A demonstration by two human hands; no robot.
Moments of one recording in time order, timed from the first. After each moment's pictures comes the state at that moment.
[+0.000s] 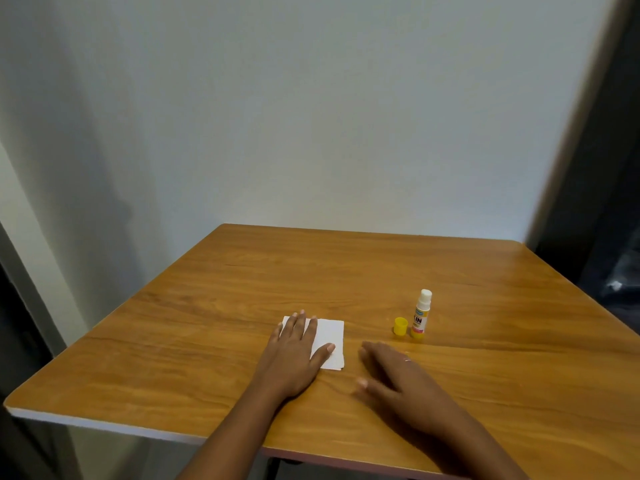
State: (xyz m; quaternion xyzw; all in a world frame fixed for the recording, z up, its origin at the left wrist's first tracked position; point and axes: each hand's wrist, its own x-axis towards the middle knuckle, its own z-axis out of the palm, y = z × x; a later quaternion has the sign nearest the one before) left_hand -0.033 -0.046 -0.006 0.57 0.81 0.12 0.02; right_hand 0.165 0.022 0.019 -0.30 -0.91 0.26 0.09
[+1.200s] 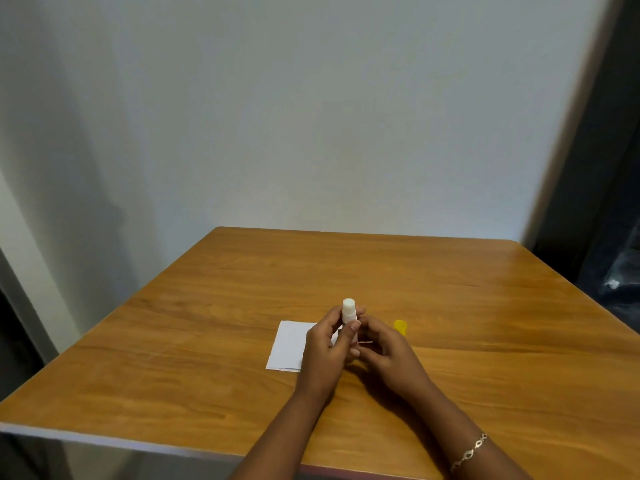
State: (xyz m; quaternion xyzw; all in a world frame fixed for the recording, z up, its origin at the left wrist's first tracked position) left_hand 0.025 -0.026 0.021 0.48 0.54 0.66 0.20; right_hand 0.125 0.047 0.015 -0.17 -0.79 0.48 0.33
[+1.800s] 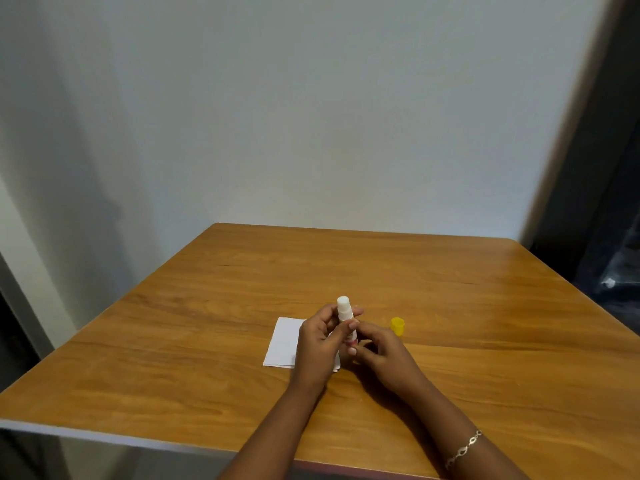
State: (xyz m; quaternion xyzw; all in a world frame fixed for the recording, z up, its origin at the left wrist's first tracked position) left_hand 0.021 -0.024 0.022 0.44 0.50 0.71 0.24; right_hand 0.123 0.050 0.010 -0.19 -0.81 0.47 0.30
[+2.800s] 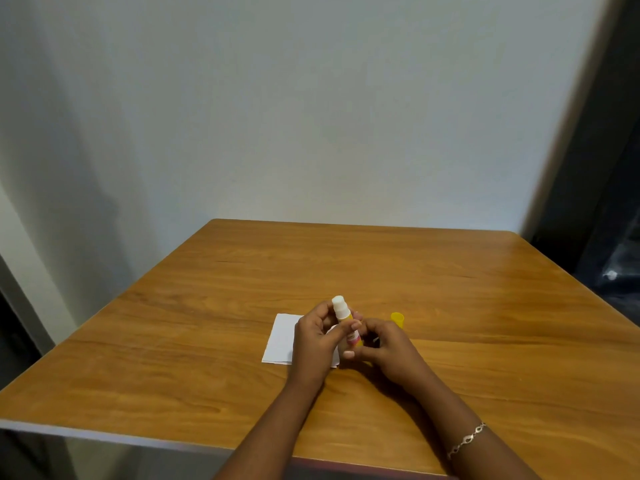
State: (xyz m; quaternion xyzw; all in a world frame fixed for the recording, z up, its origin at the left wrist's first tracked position) left_hand 0.021 -0.024 0.021 0.42 0.50 0.72 0.25; right_hand 0.127 0.061 0.007 -0.26 -0.80 0.48 0.27
